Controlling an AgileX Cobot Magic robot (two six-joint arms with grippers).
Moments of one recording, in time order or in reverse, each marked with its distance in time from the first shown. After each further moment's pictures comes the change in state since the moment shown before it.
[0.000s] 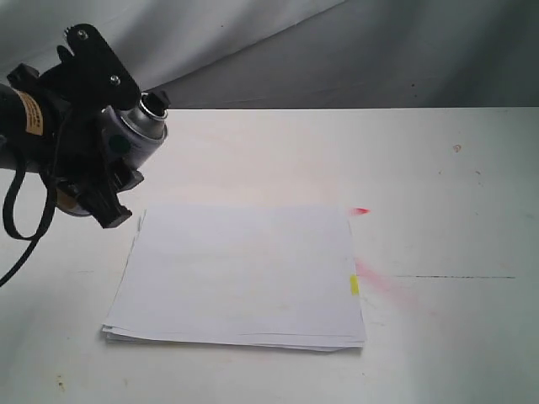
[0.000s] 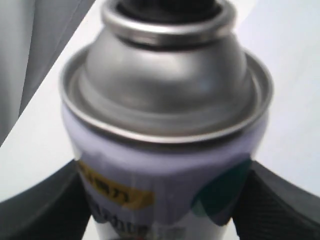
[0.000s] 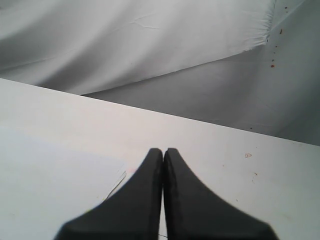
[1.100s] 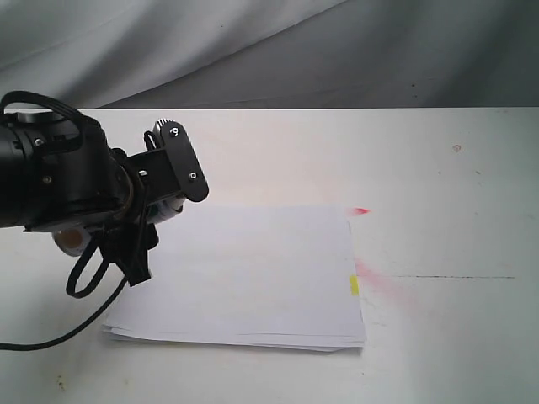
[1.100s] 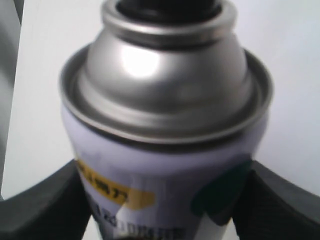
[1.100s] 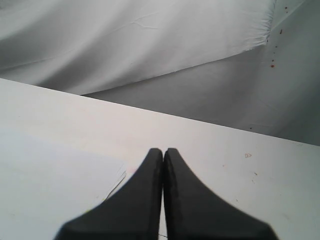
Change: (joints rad) left arm -0.216 0.240 0.002 0.494 0.247 -0.435; right arm 0.000 0.000 0.000 0.000 0.000 0.000
